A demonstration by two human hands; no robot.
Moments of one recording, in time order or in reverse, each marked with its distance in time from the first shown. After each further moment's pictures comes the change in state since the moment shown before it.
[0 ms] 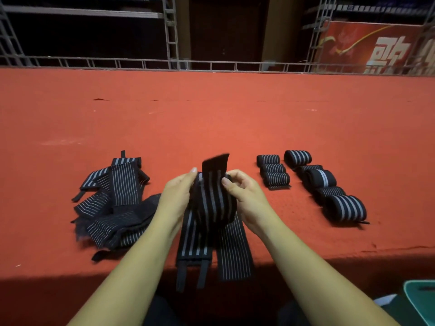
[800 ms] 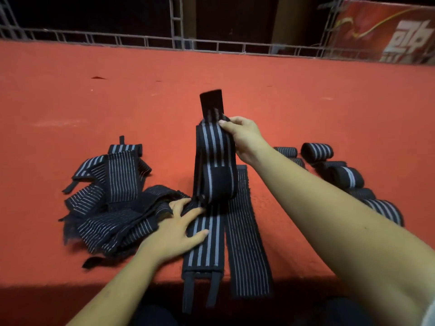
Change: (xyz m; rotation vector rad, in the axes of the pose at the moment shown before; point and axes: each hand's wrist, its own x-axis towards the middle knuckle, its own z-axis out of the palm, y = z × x) left_hand 0.045 -0.110 -0.087 1.273 -0.389 0.160; right_hand 0.172 -0.013 0.011 -0.180 0.151 0.091
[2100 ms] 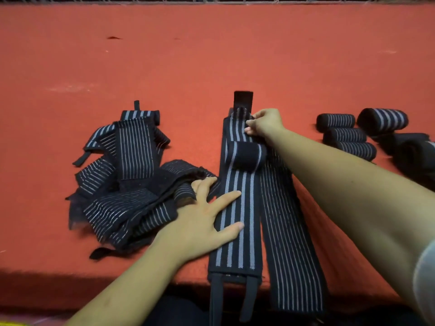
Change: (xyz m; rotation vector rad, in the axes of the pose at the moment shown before) left_hand 0.001 0.000 0.009 0.077 0.016 0.008; right_hand 0.108 0.124 -0.008 -0.391 0.147 0.175
